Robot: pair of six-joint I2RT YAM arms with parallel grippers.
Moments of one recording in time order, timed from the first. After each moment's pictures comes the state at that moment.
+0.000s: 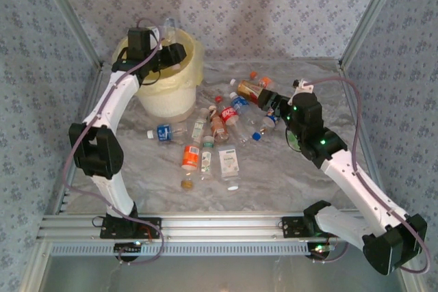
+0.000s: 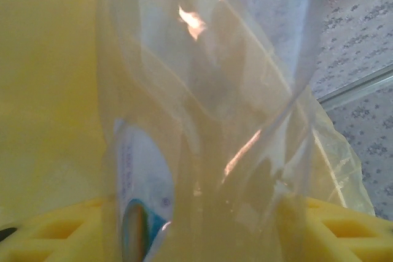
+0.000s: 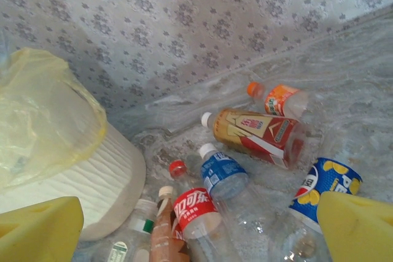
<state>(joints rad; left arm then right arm) -0.20 1.84 1.77 -0.43 0.38 -0.51 0.46 1.01 0.93 -0.26 0.21 0.58</state>
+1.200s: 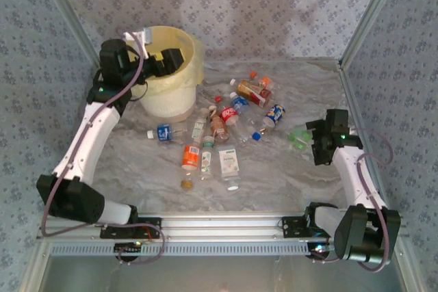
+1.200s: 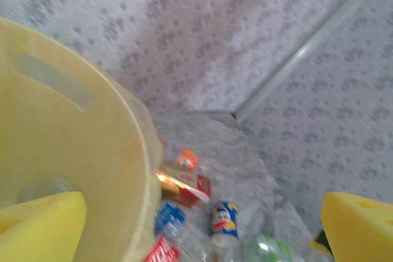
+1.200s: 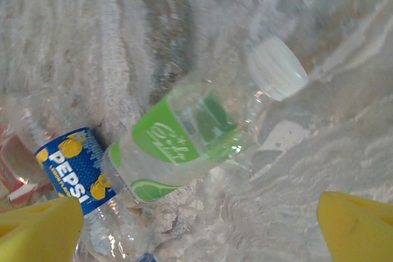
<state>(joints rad) -0.23 1.37 1.40 -0.23 0.53 -0.49 -0.13 1.09 0.74 -0.69 -0.08 1.28</state>
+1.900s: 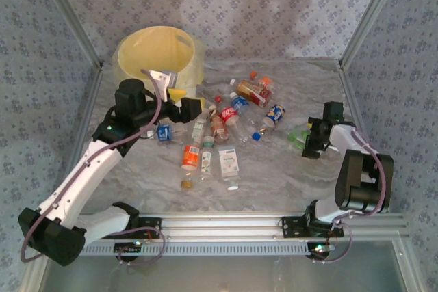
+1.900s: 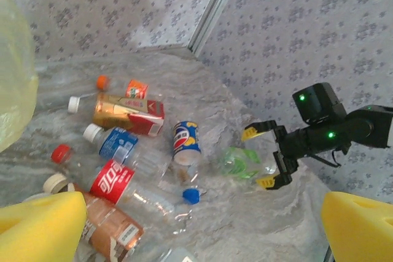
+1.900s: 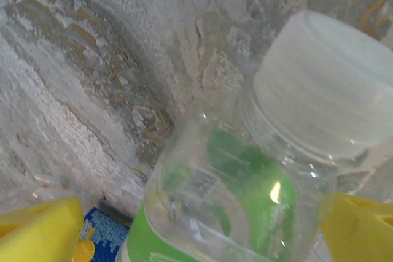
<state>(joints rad) -0.46 1.09 1.08 -0.27 0.48 -0.34 -0.18 1.48 0.83 -0.52 -0.19 1.63</state>
